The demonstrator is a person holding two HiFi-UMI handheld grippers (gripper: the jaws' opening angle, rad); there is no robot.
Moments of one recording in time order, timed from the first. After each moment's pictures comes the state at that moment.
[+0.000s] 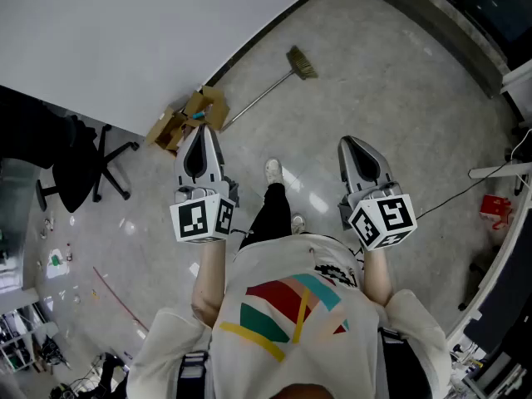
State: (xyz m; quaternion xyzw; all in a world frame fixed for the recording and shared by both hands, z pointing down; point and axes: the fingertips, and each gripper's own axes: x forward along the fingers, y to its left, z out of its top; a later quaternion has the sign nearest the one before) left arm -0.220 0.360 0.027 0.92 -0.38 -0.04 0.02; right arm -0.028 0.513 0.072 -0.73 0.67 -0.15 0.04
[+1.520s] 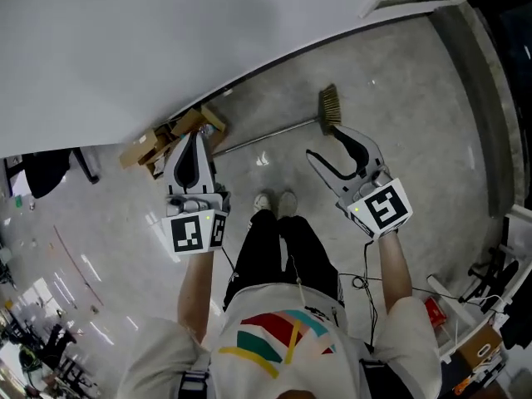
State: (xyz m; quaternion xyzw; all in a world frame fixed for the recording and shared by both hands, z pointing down) left arm -0.063 -0.169 0.179 0.84 -0.53 0.00 0.04; right arm 0.123 -0.113 0.222 -0.42 0.89 -0.10 -0.13
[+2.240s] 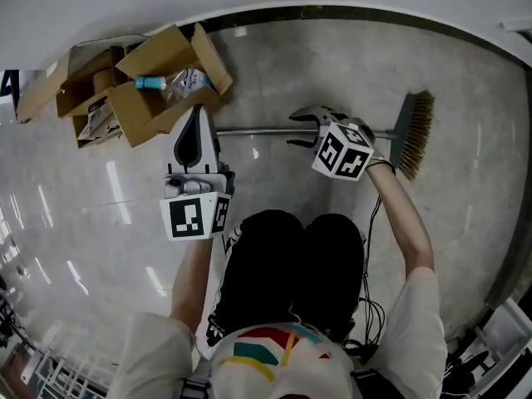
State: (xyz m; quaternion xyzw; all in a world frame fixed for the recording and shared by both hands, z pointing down) left arm -0.189 -0.215 0.830 0.75 -0.65 -0.03 0.06; right arm -0.050 -0.182 1.019 0.04 0.90 0.01 -0.44
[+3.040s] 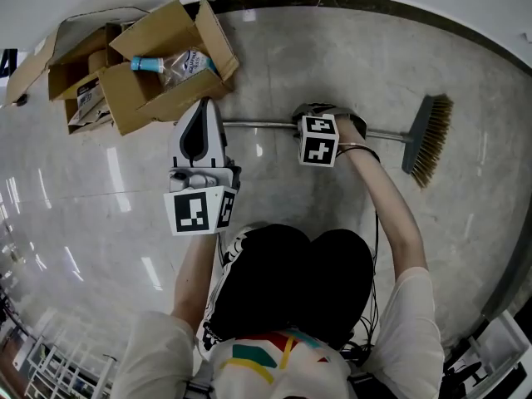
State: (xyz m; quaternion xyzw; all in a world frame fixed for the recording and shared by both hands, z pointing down) left arm -0.192 -0.201 0.896 0.74 -0.67 -0.02 0.07; right arm -0.046 -0.164 1.162 0.12 0.79 0.06 -0.59
